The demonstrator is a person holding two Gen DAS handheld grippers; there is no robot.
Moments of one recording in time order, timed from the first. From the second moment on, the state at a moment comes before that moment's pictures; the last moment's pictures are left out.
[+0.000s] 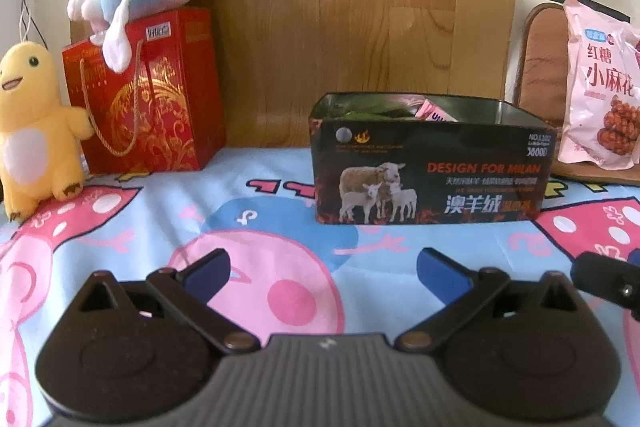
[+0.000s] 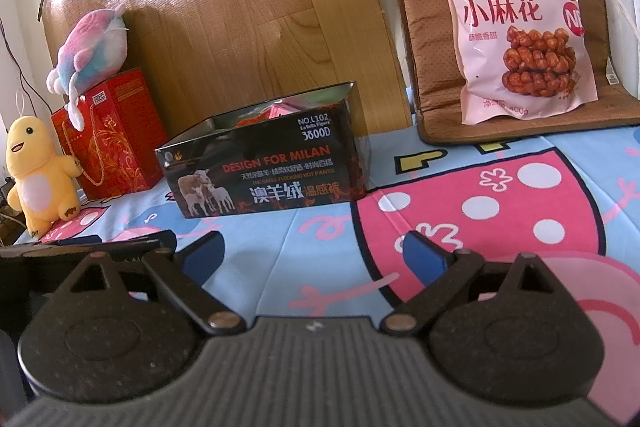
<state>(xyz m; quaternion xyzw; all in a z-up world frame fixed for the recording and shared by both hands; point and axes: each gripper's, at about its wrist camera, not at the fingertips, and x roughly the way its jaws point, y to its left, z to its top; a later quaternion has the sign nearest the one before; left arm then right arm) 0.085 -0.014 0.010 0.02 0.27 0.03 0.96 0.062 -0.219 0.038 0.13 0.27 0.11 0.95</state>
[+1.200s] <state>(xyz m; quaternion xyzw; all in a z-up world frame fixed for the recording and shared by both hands) 0.083 -0.018 0.010 0.04 0.27 0.02 0.96 0.062 -0.219 0.038 0.13 0.27 0.12 0.95</state>
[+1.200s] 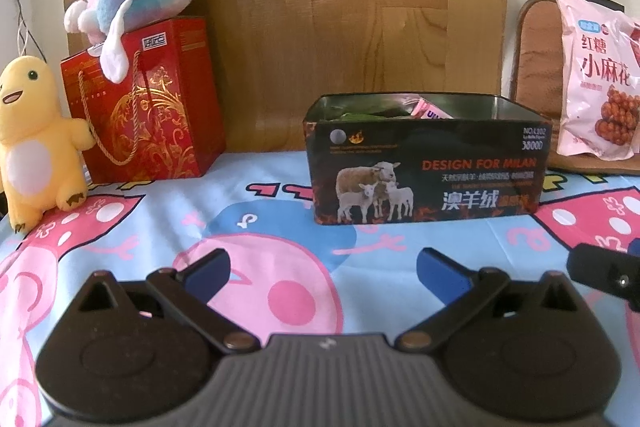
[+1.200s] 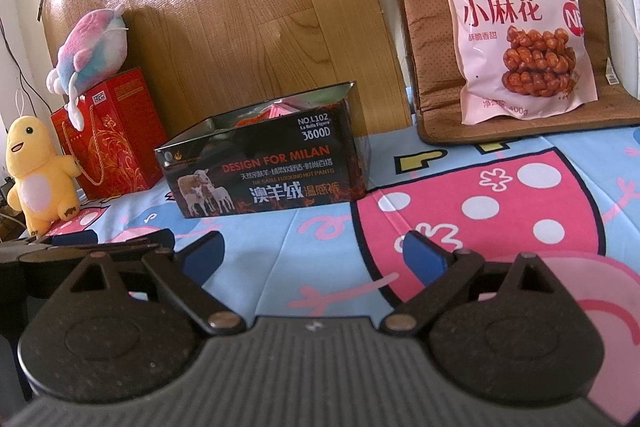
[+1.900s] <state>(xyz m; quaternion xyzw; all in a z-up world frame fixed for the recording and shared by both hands) 0.081 -0.025 0.009 0.06 0.27 0.02 0.96 0.063 -0.220 0.038 0.13 0.28 0.12 0.95</state>
